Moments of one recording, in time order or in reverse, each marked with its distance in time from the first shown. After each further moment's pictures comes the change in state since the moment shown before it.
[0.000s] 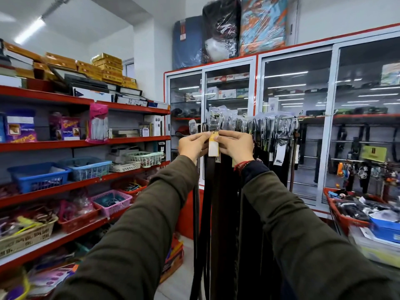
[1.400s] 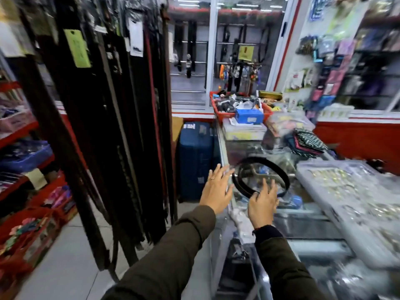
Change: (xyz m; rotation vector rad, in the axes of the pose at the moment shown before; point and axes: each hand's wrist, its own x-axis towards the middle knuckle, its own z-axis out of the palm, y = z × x) left_hand -0.293 -0.386 0.194 0.907 -0.979 0.258; right_hand -0.301 0.186 -0.436 -1.275 0.789 0.445
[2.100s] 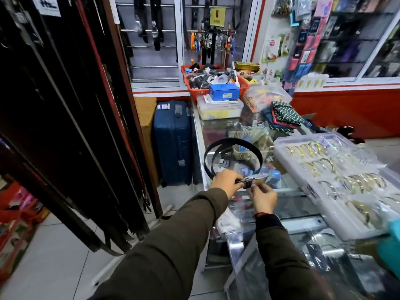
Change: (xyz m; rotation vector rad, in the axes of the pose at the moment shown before) left_hand 0.064 0.043 0.097 0.019 -0.320 -0.037; right_hand 0.042 0.078 -0.006 0.791 0.002 0.670
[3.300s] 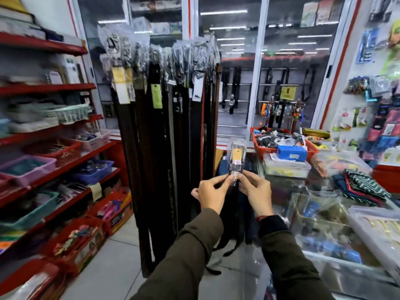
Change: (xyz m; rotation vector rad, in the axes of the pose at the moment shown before) left_hand -0.153 -0.063 -0.184 -0.491 0.938 -0.402; right_hand -0.185 -0.103 0.145 0.059 -0.754 -0.525
